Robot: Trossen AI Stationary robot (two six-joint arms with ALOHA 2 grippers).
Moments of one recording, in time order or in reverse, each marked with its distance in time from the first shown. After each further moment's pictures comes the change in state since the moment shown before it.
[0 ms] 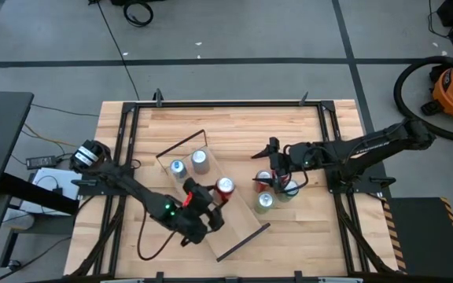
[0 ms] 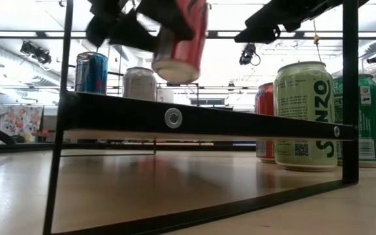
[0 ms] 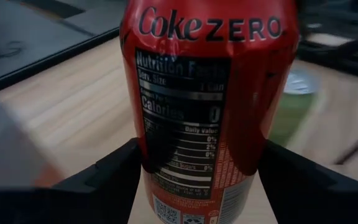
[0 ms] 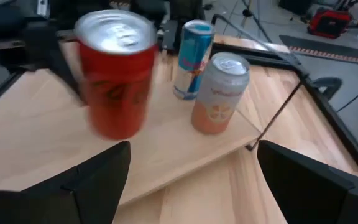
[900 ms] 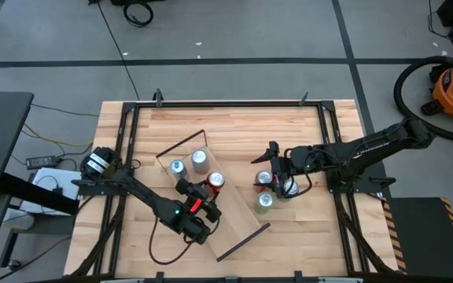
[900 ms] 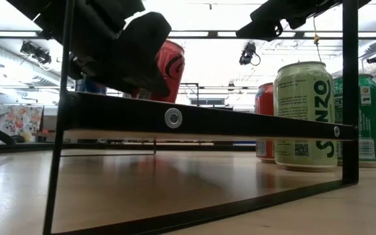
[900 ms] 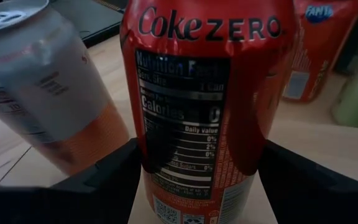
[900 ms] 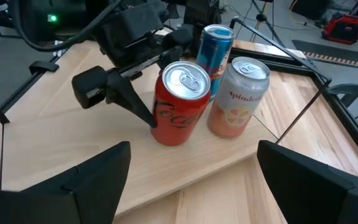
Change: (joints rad) left arm 0.017 0.131 -0.003 -0.289 -0.080 -0.338; right arm 0.038 0.000 -0.006 0.014 -0.011 0.002
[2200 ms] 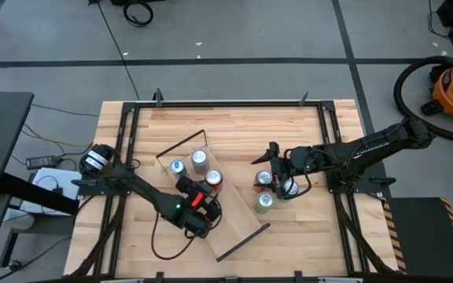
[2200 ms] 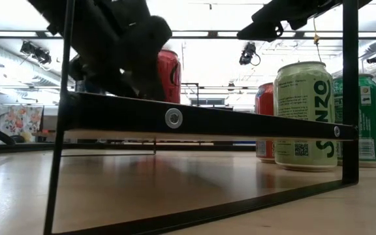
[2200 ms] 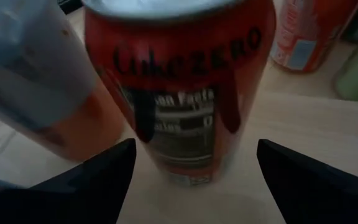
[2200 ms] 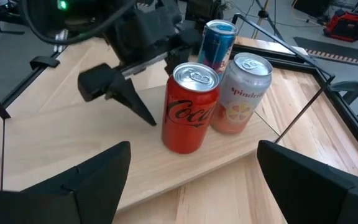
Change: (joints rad) left arm 0.039 -0.028 0.026 -0.078 0.187 0.009; right arm 0.003 0.001 0.000 -0.017 0.000 0.000
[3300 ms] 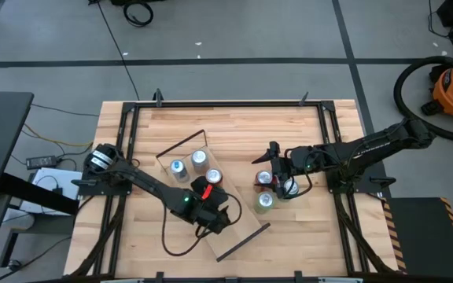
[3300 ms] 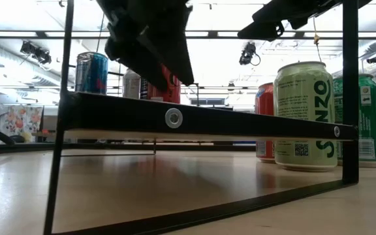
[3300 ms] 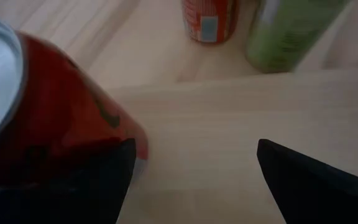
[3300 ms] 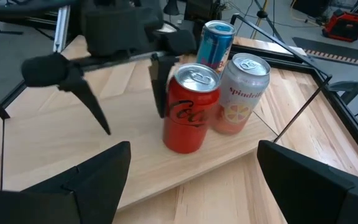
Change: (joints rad) left arm 0.067 0.043 0.225 -0.031 0.317 0.345; right arm 0.000 -0.008 0.001 -0.005 0.004 -0.001
